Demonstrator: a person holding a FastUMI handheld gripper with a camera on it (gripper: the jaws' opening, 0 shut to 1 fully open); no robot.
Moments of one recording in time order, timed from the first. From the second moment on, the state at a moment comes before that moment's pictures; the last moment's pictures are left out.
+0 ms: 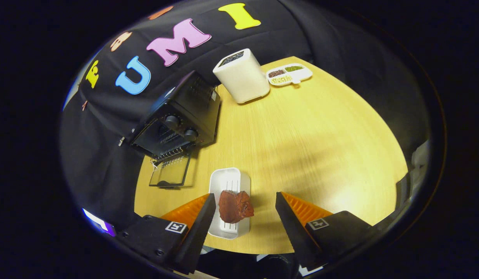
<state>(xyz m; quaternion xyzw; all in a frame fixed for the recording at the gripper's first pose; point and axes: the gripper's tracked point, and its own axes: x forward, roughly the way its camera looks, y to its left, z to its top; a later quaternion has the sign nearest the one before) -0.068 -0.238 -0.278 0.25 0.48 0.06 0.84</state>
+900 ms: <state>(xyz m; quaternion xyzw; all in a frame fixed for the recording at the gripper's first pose) -0.065 -0.236 -0.286 0.36 0.51 0.06 0.78</state>
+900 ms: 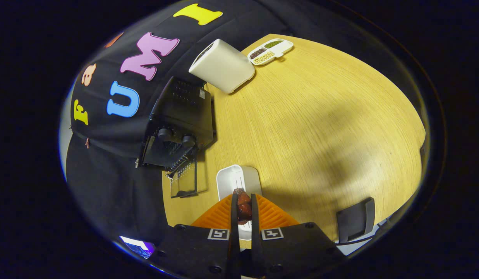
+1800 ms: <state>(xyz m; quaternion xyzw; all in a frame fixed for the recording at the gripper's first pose) -0.052 -0.131 -0.174 0.40 0.44 0.05 0.81</state>
